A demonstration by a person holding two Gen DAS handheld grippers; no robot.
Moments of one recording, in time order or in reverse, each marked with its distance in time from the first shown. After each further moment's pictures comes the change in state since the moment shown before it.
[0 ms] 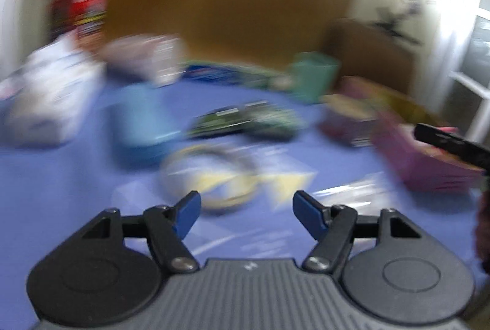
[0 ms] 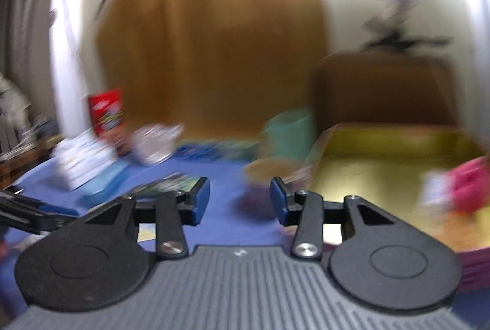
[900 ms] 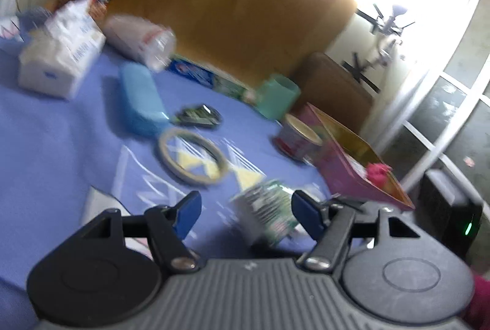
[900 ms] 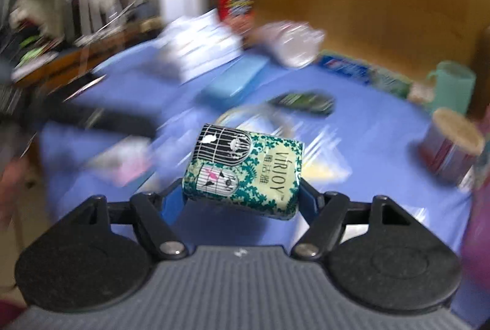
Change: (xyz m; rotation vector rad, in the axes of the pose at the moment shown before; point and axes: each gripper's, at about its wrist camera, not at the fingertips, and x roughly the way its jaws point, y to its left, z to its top) left arm -0.049 0.030 -0.016 -0.199 -0.019 -0.334; right arm 0.039 0.133 -0.043 -0.266 0.363 0.294
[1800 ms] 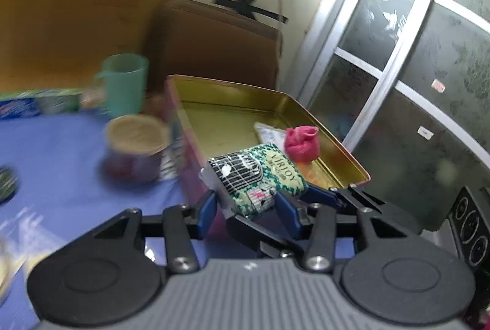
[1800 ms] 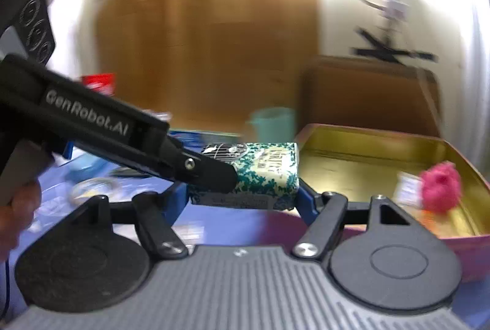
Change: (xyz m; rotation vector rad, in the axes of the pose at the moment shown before) left arm 0.187 -0.201 0.039 0.347 0.176 -0.146; right arm -0.122 -0.112 -0.043 0.225 -0.372 -0.453
